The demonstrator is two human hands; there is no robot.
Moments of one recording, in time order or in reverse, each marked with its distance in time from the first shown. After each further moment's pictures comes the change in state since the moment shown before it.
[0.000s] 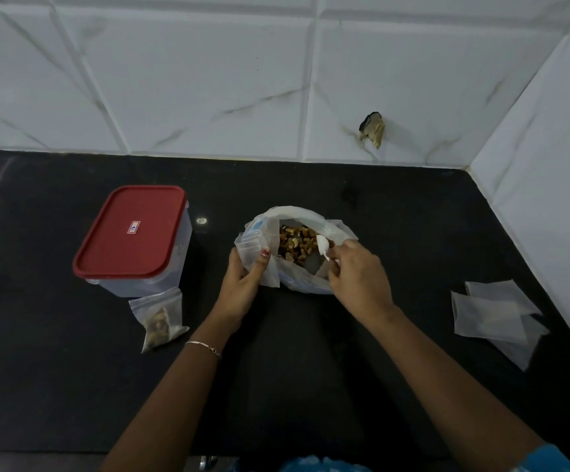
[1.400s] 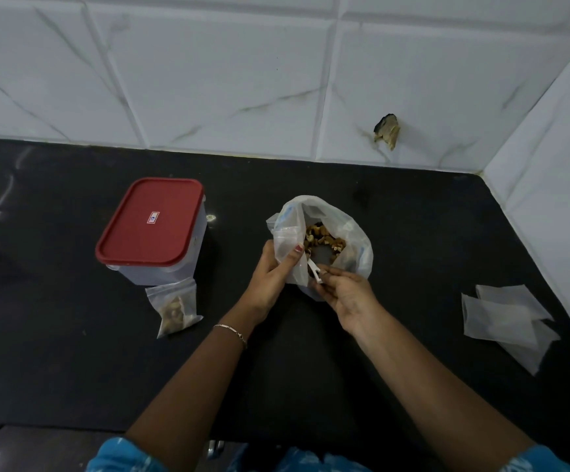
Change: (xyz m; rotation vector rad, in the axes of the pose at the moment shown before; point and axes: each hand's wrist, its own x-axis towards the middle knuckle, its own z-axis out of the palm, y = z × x) left_hand -0.011 0.014 0.025 -0.084 -0.110 -0.030; right_hand -0.009 -0.034 0.023 1.499 -0.180 1.069
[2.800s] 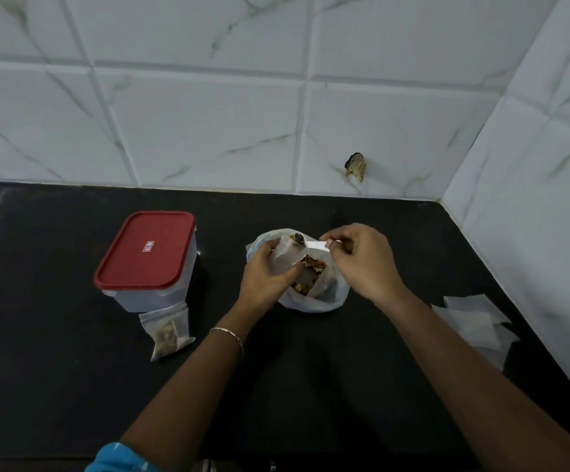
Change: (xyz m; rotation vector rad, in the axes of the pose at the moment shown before) left_hand 0.005 0.027 0.011 0.428 0.104 0.282; right_hand -0.076 -0.083 -0.001 -1.110 0.104 -1.011
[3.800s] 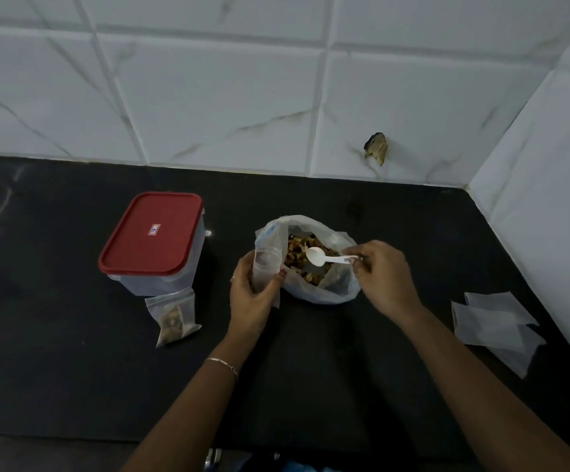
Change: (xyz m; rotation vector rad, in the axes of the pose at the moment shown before) left_hand -0.035 -0.052 -0.010 -0.194 0.202 -0.140; right_hand -0.002 0.068 0.027 -0.165 -0.094 -0.042
